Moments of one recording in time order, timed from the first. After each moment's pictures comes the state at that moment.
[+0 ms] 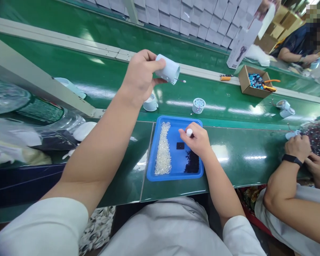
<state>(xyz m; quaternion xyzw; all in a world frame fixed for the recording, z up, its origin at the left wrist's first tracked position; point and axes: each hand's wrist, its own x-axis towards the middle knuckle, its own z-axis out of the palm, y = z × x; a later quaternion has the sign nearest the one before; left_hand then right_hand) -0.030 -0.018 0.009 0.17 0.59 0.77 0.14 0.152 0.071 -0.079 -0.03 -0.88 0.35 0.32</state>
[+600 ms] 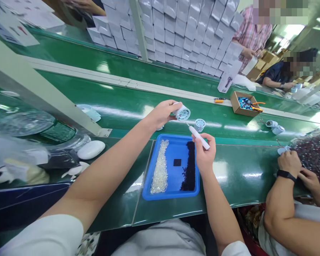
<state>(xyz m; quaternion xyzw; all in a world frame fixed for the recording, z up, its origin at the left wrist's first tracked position) -0.013 -0.001 -0.010 0.18 0.58 0.73 0.31 0.157 0.070 -0.075 -0.16 -0.68 0.54 0.47</state>
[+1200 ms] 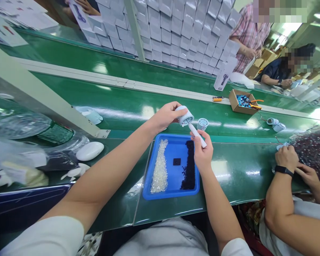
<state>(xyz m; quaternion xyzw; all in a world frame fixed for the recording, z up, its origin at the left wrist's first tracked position) 0.002 0.002 -0.009 0.24 0.60 0.70 0.30 0.156 0.070 -0.078 -0.18 -0.69 0.55 0.43</state>
